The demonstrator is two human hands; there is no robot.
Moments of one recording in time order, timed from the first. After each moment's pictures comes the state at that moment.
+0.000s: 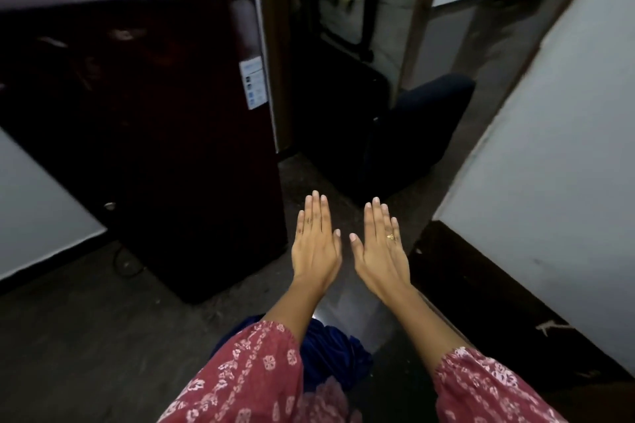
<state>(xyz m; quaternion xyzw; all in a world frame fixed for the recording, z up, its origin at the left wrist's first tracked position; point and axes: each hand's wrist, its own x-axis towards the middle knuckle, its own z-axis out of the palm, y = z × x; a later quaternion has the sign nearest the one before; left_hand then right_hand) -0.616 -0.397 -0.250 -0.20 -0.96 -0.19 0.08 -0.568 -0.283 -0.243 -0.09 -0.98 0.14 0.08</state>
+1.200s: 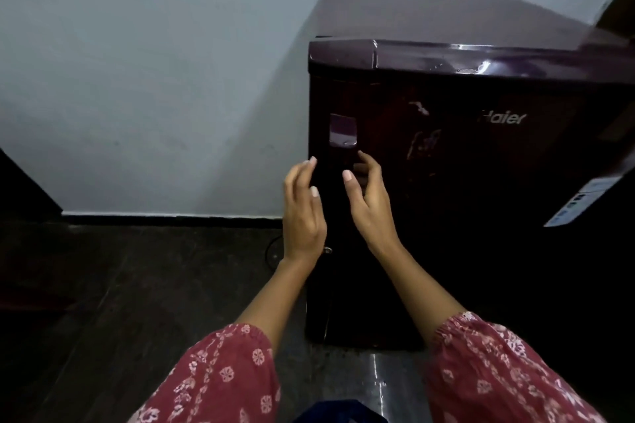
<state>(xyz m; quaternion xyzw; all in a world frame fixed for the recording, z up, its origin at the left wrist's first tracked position) -0.856 -0.805 -0.195 0.01 -0.78 -0.43 0.45 -0.891 -0.705 -0.155 0.21 -0.79 0.58 0.05</state>
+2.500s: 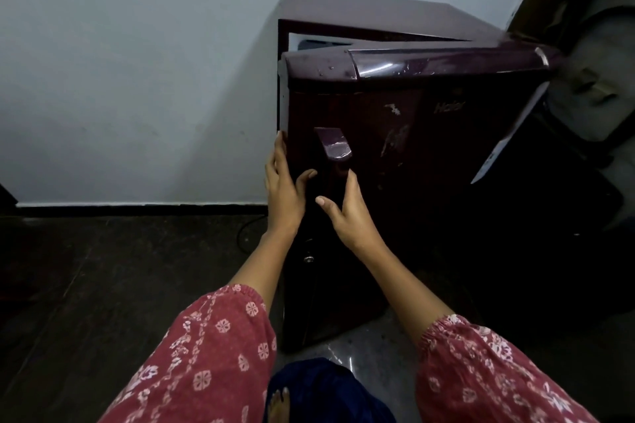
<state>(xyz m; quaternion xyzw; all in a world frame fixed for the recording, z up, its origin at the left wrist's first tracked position) -0.772 -0.747 -0.171 0.09 -0.79 -0.52 0.31 -0.758 -0.625 -0.139 0.22 -0.82 0.52 -0.03</state>
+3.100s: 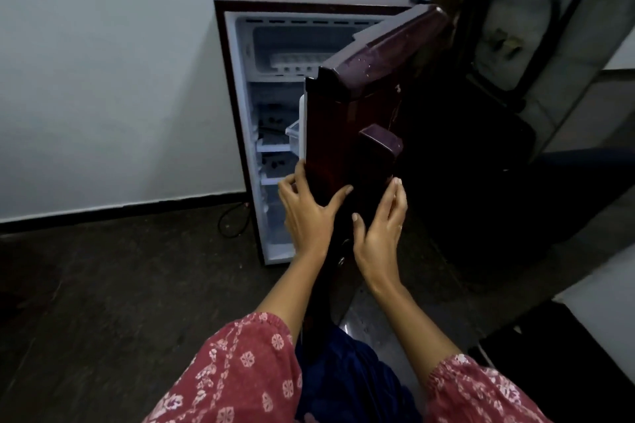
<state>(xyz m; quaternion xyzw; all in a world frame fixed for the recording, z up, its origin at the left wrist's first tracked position) -0.626 -0.579 -0.184 0.11 -0.82 -0.44 0.34 -0.599 -0.480 -0.192 0.06 -0.88 0.40 0.26</state>
